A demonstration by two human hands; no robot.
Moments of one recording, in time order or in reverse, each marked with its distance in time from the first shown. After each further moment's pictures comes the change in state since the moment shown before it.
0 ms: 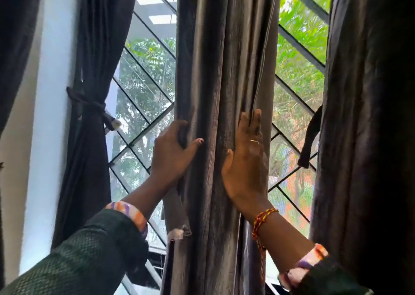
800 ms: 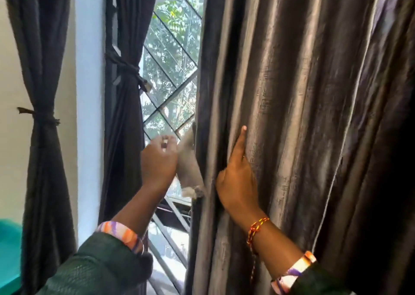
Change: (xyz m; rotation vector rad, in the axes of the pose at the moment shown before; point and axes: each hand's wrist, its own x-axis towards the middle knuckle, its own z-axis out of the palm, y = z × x) left_hand -0.087 -0.029 -0.063 0.017 0.026 -0.531; right_hand -0.100 -0.032 -0.002 0.154 -0.398 0.141
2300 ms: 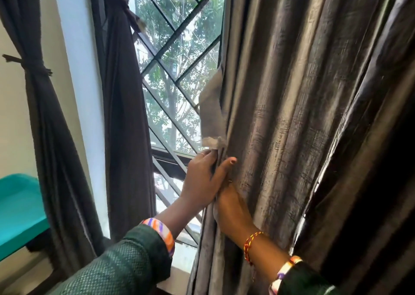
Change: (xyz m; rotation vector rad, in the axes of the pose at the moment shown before) left_hand -0.120 -0.061 0.036 -0.067 -0.387 0.423; right_hand -0.128 0.056 0.049 -0.031 -0.573 0.168
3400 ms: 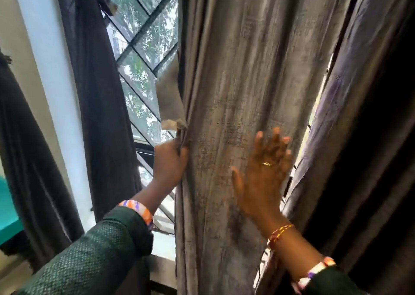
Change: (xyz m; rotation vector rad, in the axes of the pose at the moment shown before) left_hand 0.014 -0.019 -0.010 0.246 0.118 -0.133; right_hand -0.016 0.042 -0.057 -0.353 0.756 -0.127
